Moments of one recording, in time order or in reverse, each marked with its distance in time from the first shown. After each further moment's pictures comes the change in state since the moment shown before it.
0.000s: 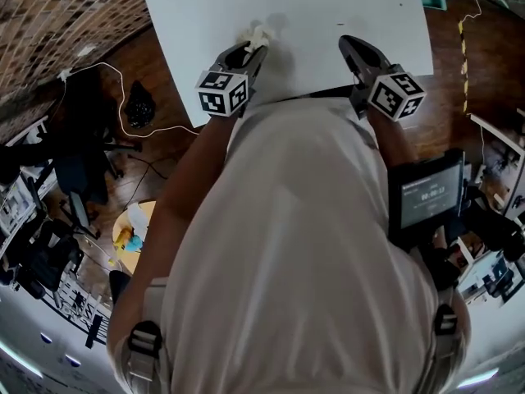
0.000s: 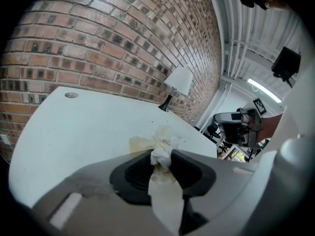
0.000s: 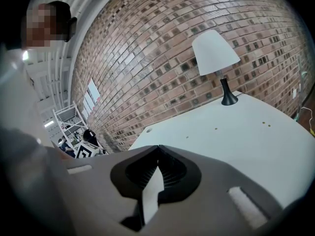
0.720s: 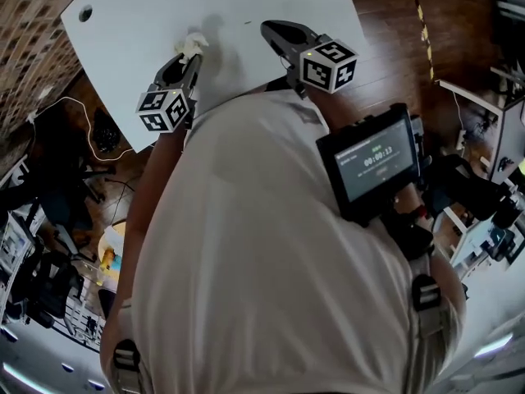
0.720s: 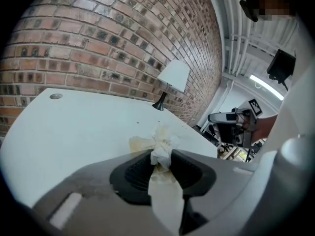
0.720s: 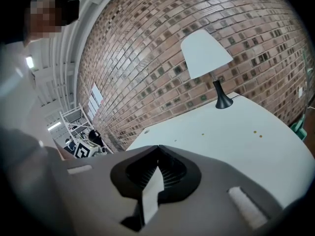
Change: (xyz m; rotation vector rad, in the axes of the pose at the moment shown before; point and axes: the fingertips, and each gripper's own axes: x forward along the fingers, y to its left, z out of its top) left arm 0.046 -0.054 0.012 0.011 0.014 0.032; right arm -0.029 -0.058 0.020 -0.003 0.011 0.082
